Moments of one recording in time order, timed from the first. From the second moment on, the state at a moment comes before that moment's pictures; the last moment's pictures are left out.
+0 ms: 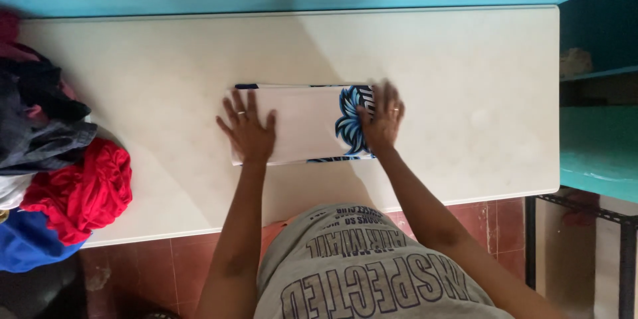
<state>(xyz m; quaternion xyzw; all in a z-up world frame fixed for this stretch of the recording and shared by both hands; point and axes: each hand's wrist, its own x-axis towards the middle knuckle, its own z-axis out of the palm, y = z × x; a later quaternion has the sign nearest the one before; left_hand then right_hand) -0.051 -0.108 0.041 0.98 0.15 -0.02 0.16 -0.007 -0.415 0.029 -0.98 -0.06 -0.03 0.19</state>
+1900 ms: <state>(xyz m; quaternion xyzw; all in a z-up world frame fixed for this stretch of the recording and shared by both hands) -0.081 -0.038 0.071 0.26 0.21 -0.13 0.93 -0.045 -0.503 0.068 -0.94 -0.23 -0.06 0.25</state>
